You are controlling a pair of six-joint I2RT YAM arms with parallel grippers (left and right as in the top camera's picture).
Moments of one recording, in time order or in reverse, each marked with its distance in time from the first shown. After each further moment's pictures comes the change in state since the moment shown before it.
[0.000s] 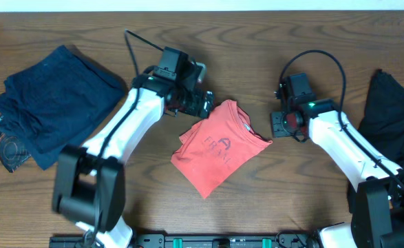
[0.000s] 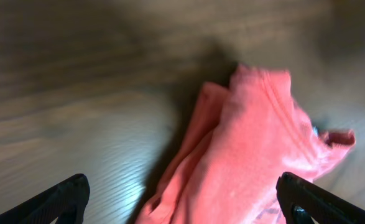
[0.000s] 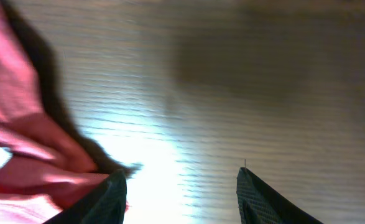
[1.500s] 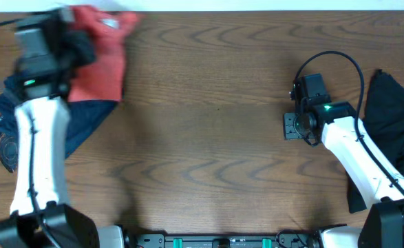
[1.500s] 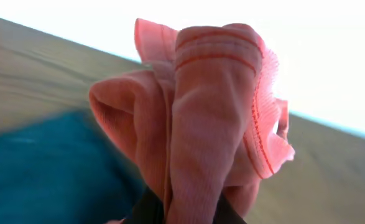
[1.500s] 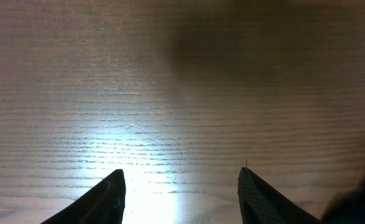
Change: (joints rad) left arm 0.624 -0.285 0.095 0.241 -0.198 -0.164; right arm -0.041 -0.106 0.000 -0.104 0.062 0.007
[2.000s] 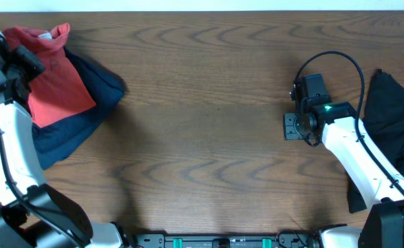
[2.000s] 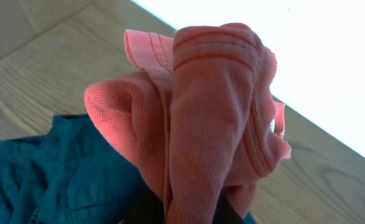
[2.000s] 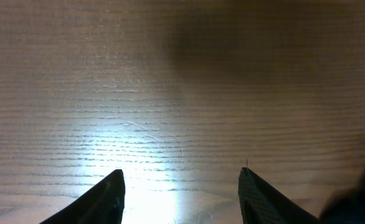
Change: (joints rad) left arm 0.250 0.089 0.000 0.005 -0.013 -0.033; right arm 0.000 -0.001 0.000 -0.009 0.000 0.000
